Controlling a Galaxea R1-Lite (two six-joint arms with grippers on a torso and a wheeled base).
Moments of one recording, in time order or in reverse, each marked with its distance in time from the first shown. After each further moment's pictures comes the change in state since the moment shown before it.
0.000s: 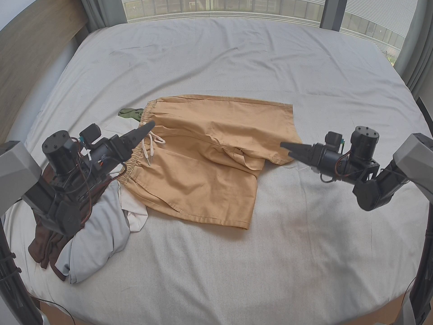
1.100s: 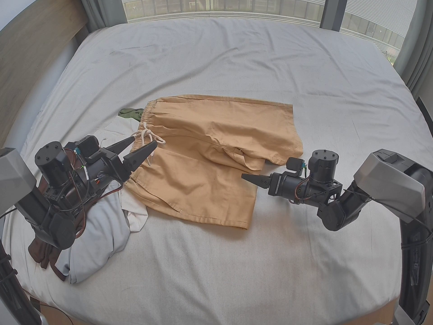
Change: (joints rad) left arm -0.003 -0.051 0.149 -0.066 -0.069 0.238; right arm 0.183 0.194 -0.076 0.010 -0.199 -0.161
